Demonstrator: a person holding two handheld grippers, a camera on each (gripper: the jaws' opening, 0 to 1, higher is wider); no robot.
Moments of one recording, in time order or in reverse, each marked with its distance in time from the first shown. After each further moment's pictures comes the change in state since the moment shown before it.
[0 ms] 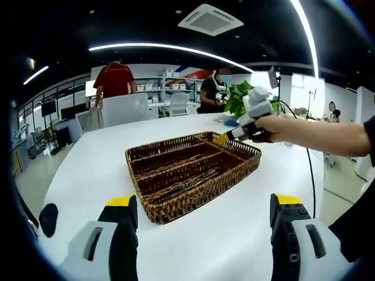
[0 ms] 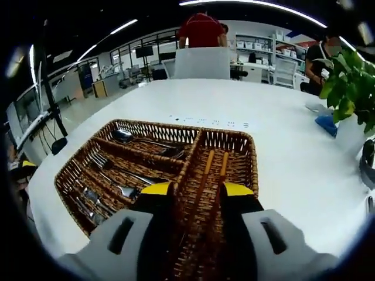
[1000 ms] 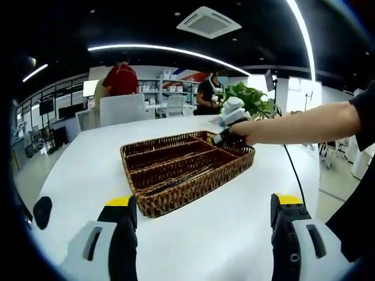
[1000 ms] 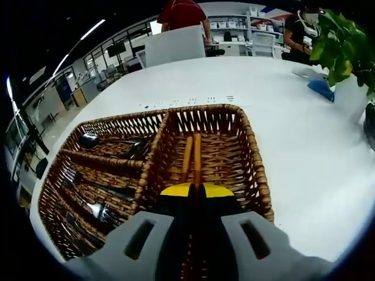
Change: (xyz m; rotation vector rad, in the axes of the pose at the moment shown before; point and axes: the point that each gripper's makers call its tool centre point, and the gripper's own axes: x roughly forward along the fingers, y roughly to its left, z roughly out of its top) left arm -0.004 -0.008 -0.015 -0.012 -0.020 -0.028; right arm 0.069 -0.030 -0.032 0.200 0.136 -0.115
